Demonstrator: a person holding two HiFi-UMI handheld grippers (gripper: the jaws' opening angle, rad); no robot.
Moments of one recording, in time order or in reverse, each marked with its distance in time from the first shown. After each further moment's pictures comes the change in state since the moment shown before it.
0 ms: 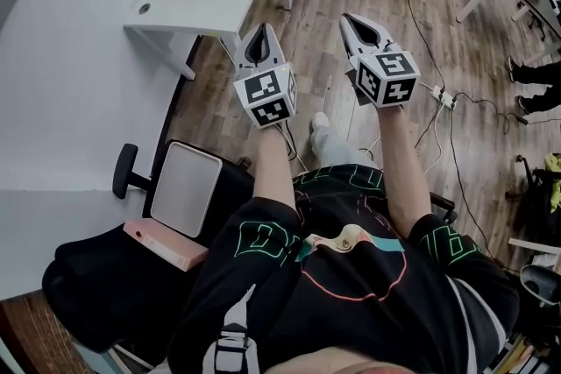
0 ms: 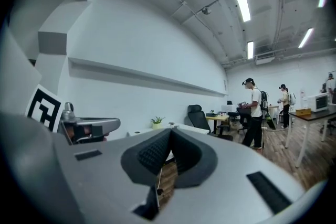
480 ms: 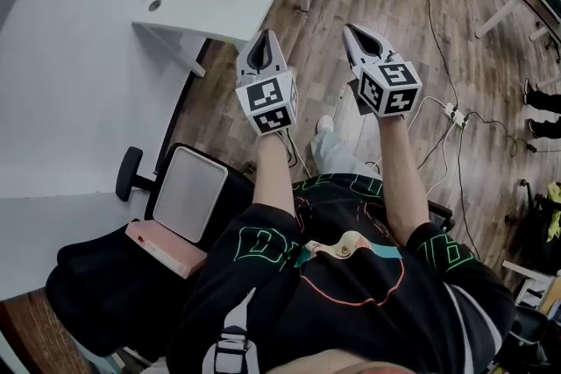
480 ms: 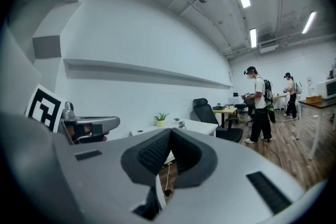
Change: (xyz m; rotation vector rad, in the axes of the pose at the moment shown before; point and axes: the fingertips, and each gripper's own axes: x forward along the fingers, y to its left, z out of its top) left arm 0.060 0.050 -0.019 0.023 0.040 0.068; right arm 0.088 -0.010 -0.025 0.058 0.039 0.067
